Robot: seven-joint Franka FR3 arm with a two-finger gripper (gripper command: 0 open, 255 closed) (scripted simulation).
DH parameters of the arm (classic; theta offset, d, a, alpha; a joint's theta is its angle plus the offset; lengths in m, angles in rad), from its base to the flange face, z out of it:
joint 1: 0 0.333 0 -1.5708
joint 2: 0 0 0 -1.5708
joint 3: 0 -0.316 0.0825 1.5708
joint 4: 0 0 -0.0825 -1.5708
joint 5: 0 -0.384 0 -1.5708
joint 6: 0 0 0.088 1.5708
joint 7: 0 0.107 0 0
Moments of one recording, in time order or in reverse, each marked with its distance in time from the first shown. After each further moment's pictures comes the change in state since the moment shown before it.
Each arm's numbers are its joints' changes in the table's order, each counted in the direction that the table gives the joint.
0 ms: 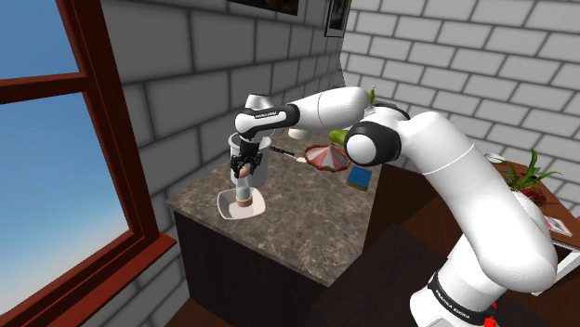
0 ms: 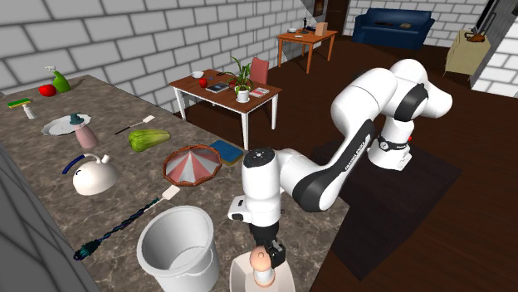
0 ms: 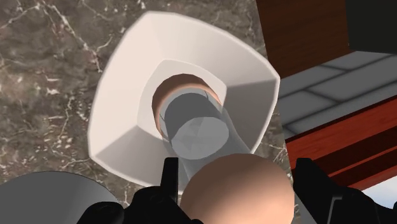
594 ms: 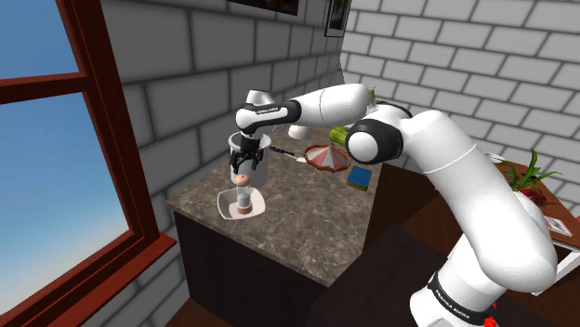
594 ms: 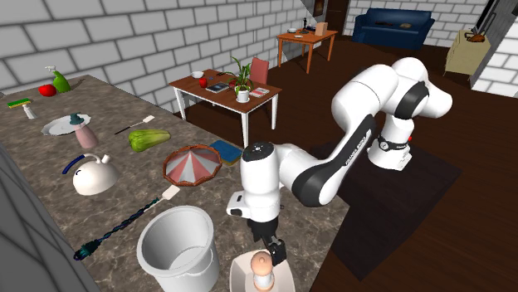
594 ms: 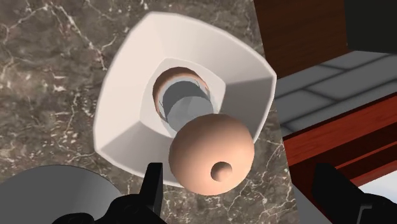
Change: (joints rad) arm -0.004 -0.020 0.002 -0.004 0.002 -0.024 0.000
